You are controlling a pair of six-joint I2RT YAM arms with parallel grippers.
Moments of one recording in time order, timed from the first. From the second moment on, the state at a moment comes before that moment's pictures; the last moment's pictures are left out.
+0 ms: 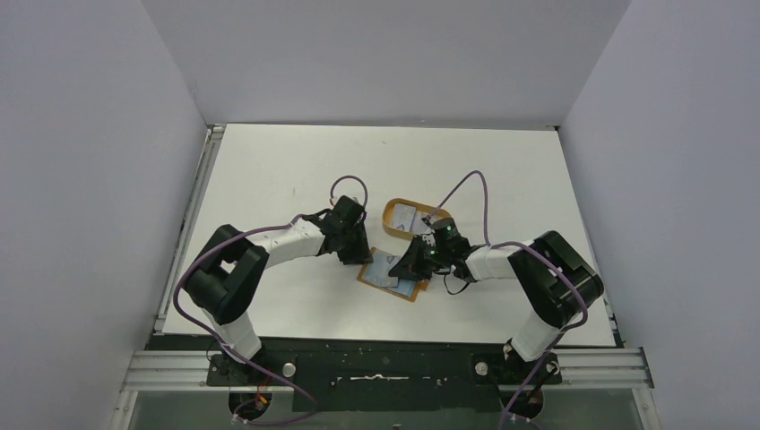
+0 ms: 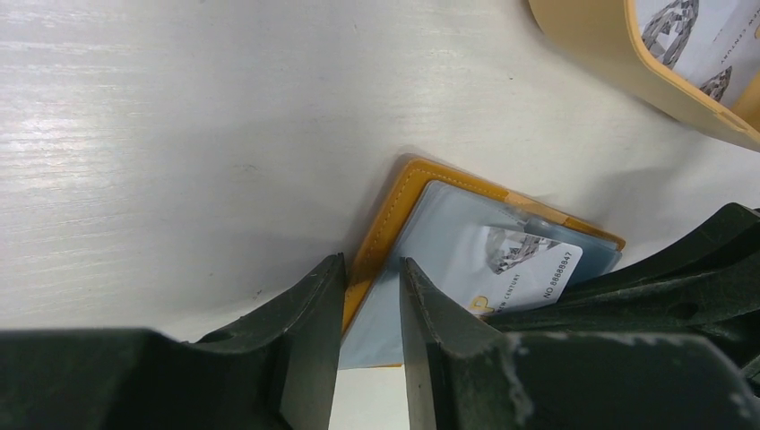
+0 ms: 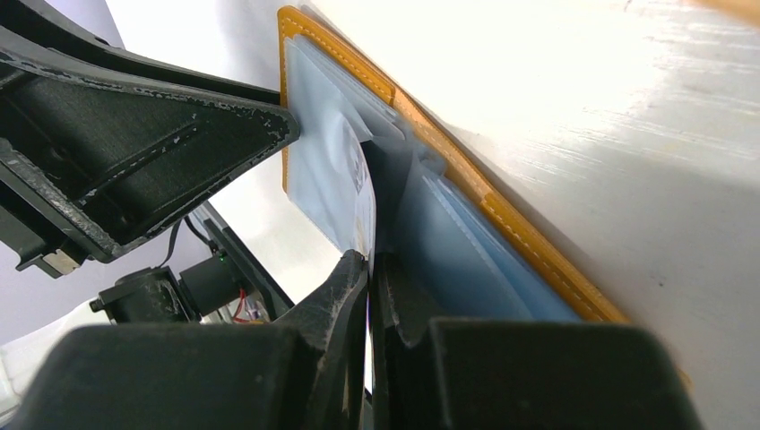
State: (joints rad) left arm -0.67 1.74 0.97 -0.29 0.07 -0.86; right arm 0.56 1.67 0.59 0.29 -0.51 0.97
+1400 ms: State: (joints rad) left arm -0.68 1.75 0.94 -0.21 0.07 -0.92; right arm 0.54 1.56 0.53 0.23 -0.40 0.96
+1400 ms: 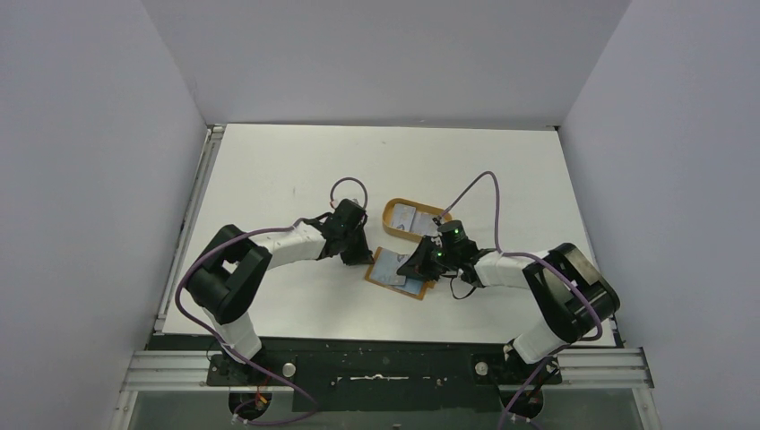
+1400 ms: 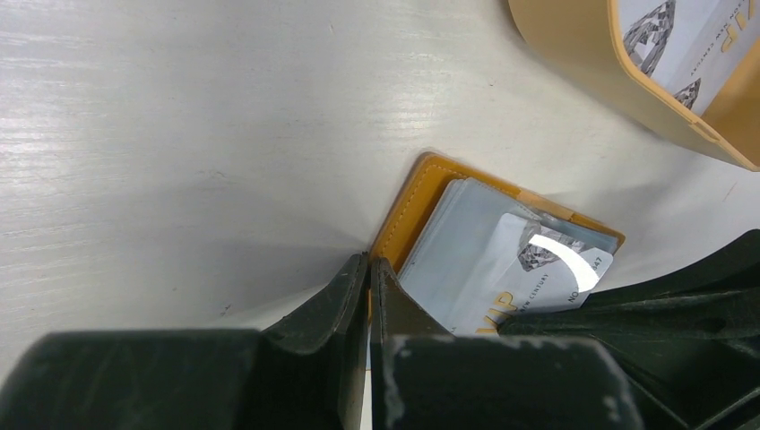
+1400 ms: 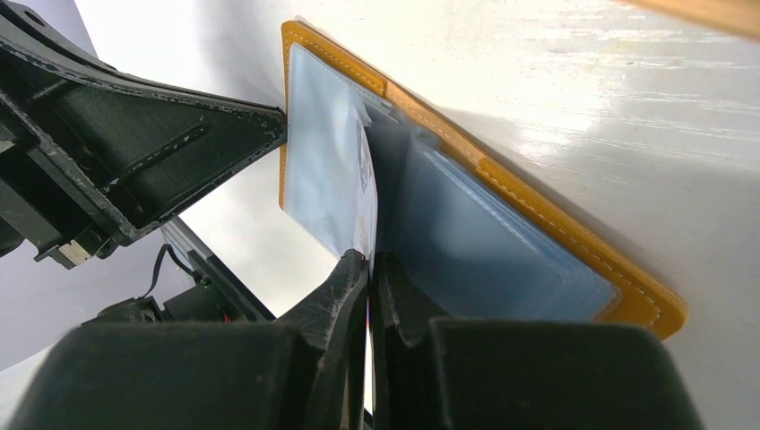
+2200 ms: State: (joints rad) left arm -0.69 1.71 0.82 -0.04 0.07 -1.06; right arm 0.58 1.63 0.47 0.46 -0.40 1.09
